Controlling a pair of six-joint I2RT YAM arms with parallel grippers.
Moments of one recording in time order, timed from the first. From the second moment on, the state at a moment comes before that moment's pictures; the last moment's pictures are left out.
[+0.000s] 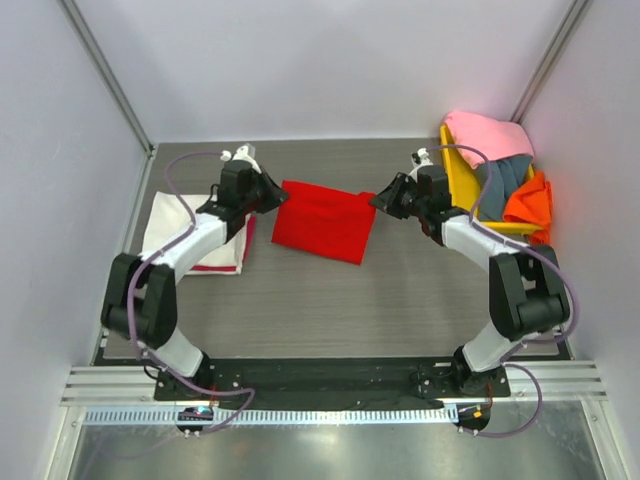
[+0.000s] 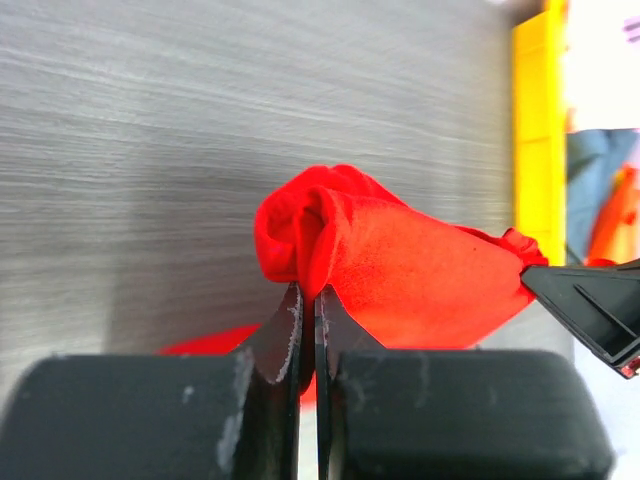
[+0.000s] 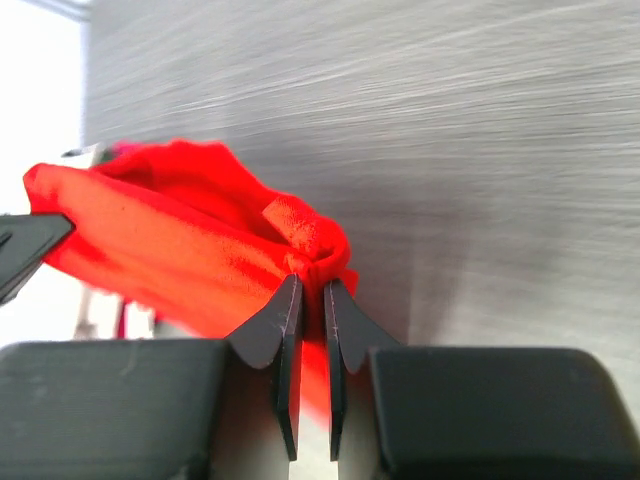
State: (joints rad) left arm -0.33 1.65 1.11 0.04 0.13 -0.69; right arm 0.23 1.66 1.00 0.16 -0.31 0.65
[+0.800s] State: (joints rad) left arm -0.10 0.95 1.14 -0.57 -0.03 -0.60; right arm 0.72 1.30 1.19 -0.07 -0.15 0.63
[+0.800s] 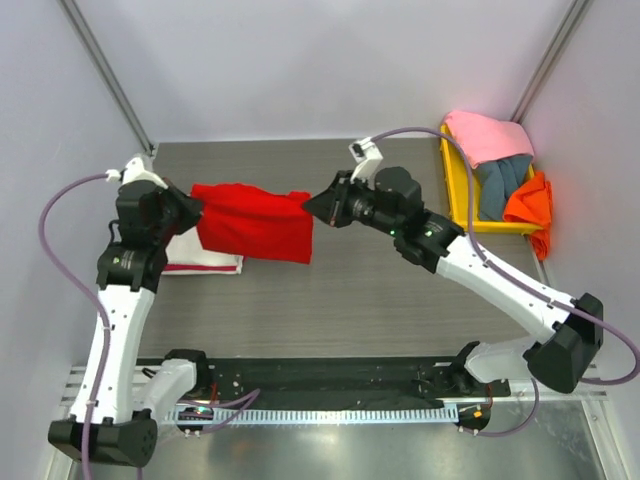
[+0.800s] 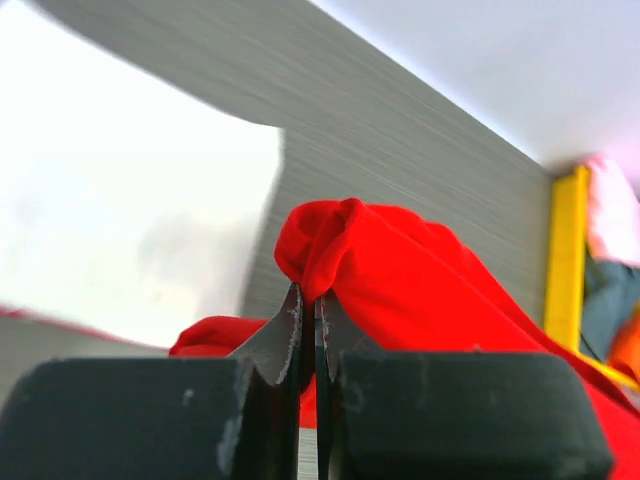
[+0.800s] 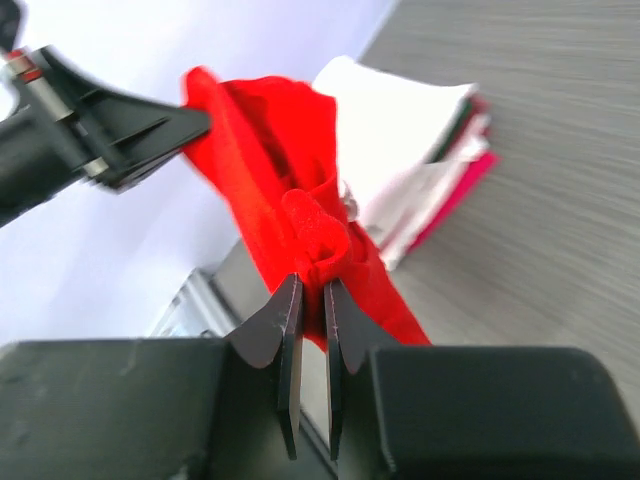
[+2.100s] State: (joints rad) left arm 0.53 1.33 1.28 -0.67 0.12 -0.54; right arm 1.01 2.03 1.88 -0.15 0.04 0.65
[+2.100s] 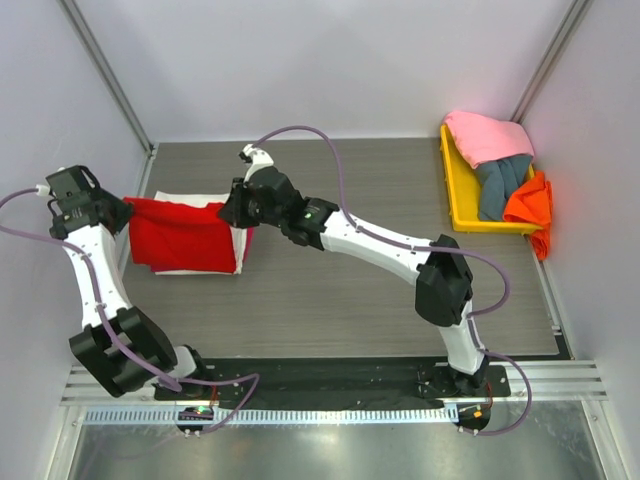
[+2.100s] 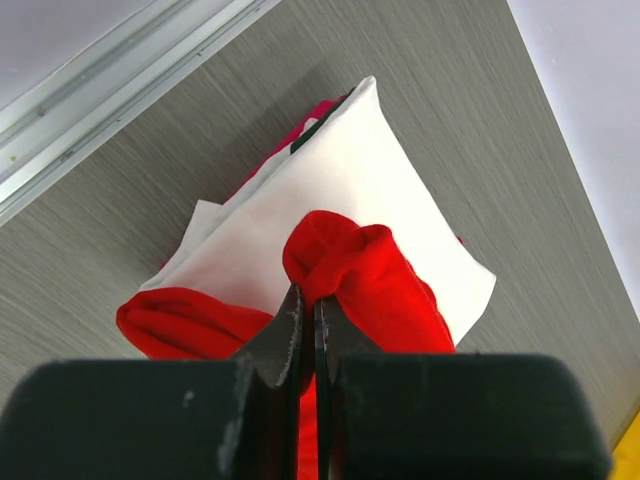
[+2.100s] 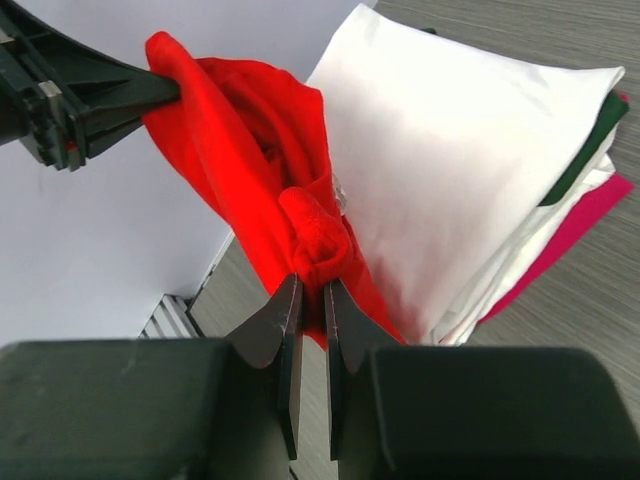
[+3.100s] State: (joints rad) left arm 0.47 1.83 1.51 -0.57 0.20 -0.65; right arm 0.80 2.44 2.25 -0.18 -0.16 0.72
